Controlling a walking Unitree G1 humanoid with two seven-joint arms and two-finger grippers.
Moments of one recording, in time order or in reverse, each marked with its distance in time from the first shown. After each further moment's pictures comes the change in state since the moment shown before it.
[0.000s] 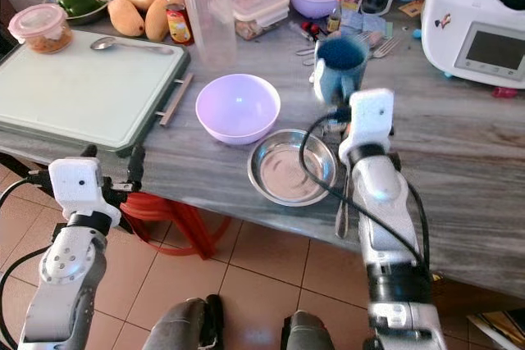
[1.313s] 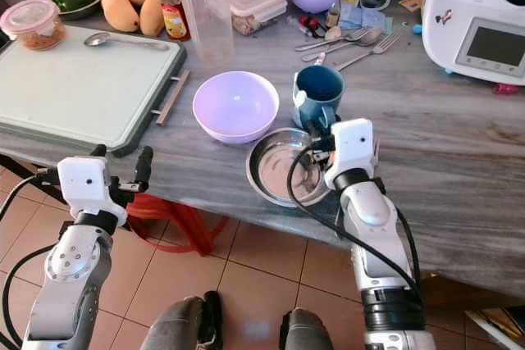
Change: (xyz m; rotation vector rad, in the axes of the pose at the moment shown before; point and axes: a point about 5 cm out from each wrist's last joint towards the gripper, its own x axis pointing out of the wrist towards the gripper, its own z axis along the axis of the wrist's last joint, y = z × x) left arm 0.002 -0.007 0.000 -0.011 0.008 -0.041; right arm -0.018 0.018 -0.016 0.026 0.038 0.103
